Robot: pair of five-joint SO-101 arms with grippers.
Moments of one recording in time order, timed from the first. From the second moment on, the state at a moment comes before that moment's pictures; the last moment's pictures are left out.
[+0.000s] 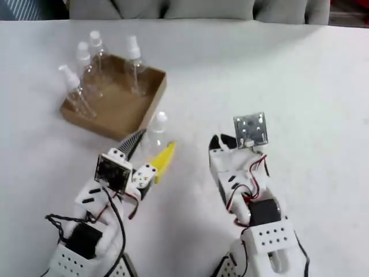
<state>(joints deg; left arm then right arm) 20.0 -103.9 92.7 31.0 -0.7 -15.2 -70.2 78.2 31.5 0.7</state>
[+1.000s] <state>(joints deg) 4.4 -87.9 79.1 7.6 6.1 -13.3 -69.5 96.4 0.1 0.7</state>
